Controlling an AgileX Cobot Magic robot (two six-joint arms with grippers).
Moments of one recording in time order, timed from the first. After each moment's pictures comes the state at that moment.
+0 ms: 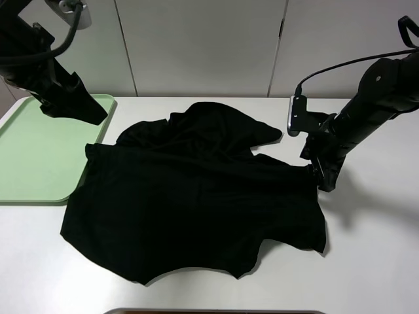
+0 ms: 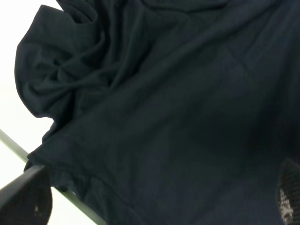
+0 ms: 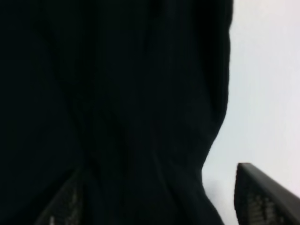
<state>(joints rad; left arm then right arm) -0.22 1.37 -1.07 -0.32 0.78 0.80 0.17 1.87 -0.94 0.30 0.47 -1.33</state>
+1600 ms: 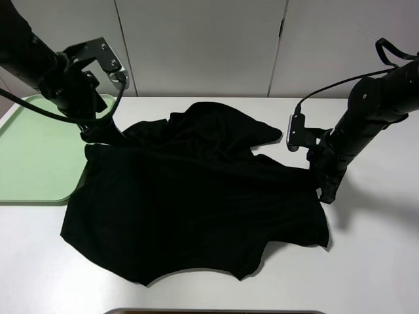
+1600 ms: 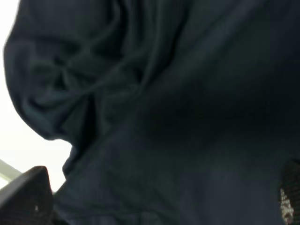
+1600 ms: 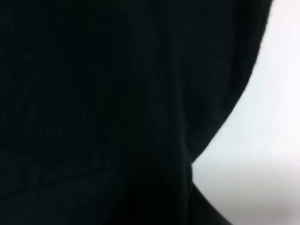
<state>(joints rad) -0.22 1.71 -1.07 -0.28 0.55 1.06 0.17 1.95 -0.94 0.18 0.48 -1.19</state>
